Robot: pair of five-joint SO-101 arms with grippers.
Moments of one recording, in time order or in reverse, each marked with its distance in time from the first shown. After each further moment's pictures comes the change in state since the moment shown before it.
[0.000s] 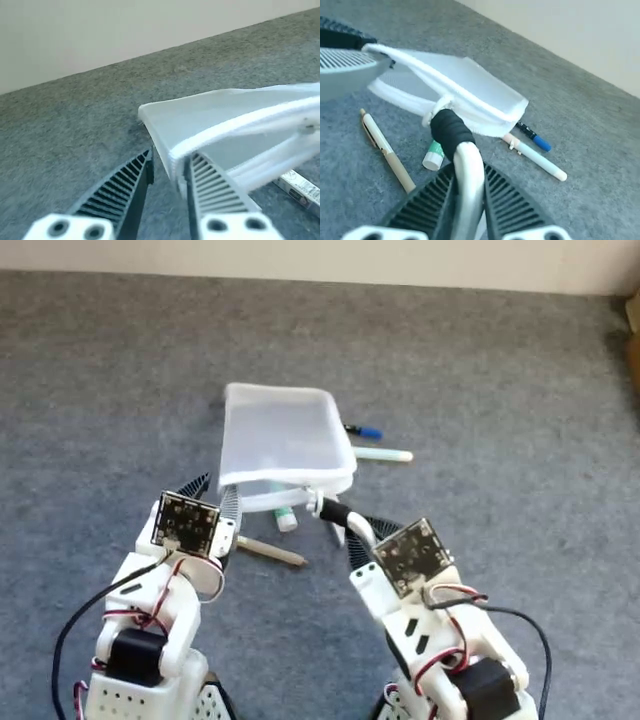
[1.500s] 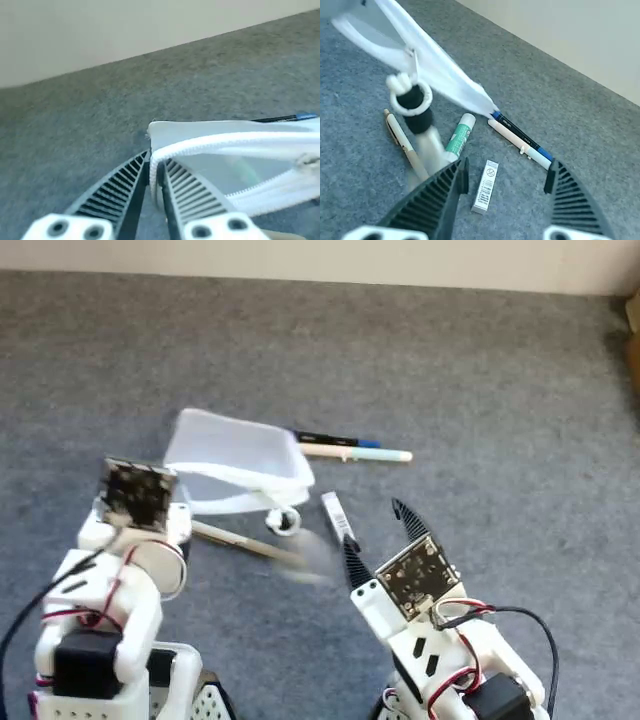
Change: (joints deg) left arm -7.4 19.1 -32.1 19.4 -2.0; right arm -4.0 -0.7 -5.3 6.9 0.2
